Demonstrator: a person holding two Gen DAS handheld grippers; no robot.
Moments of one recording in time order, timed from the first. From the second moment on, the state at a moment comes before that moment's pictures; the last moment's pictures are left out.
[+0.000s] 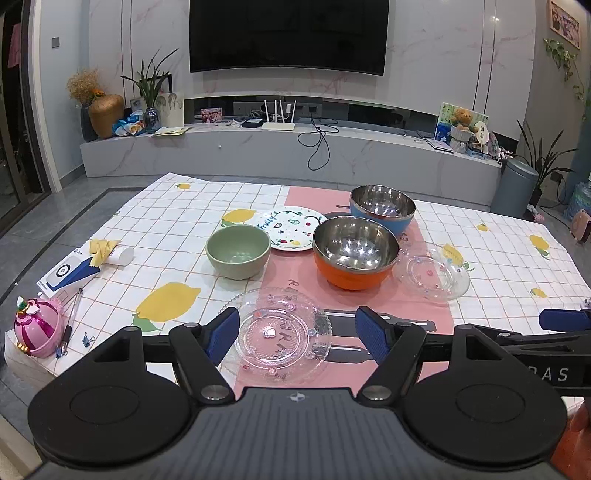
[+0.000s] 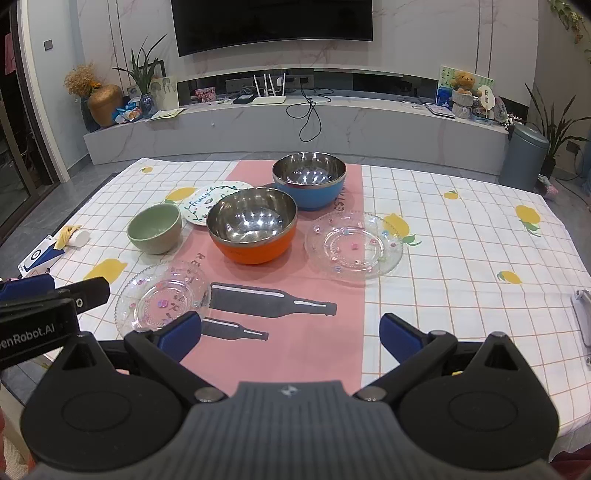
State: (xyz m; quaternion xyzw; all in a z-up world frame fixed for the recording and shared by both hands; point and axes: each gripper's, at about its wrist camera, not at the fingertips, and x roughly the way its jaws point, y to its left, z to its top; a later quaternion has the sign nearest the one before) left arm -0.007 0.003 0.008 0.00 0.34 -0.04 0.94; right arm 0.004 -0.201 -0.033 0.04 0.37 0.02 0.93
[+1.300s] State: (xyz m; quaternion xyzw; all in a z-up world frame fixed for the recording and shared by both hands) left arm -0.006 -0.001 0.005 0.00 0.35 -0.05 0.94; right arm 0.005 -0.197 -0.036 0.03 0.38 0.02 0.92
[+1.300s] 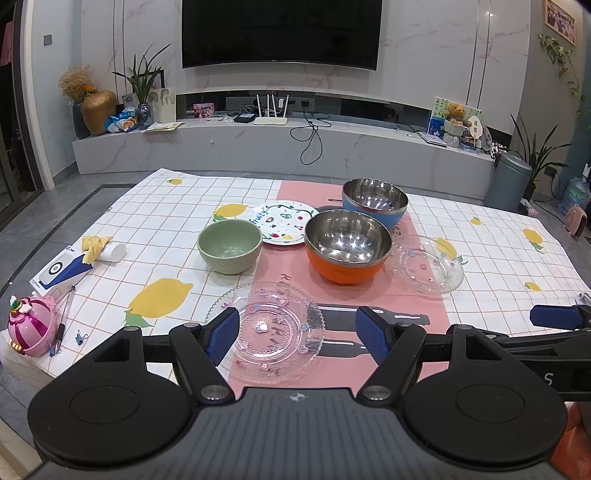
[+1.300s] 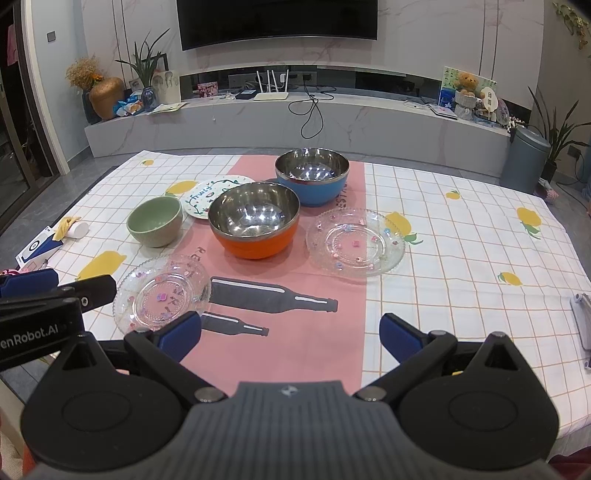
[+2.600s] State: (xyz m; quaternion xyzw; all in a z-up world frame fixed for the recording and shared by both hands) left arm 0.042 0.093 -0.083 -0.12 0.34 -0.01 0.93; right arm 0.055 -0.164 -0.110 0.12 0.37 0.09 0.92
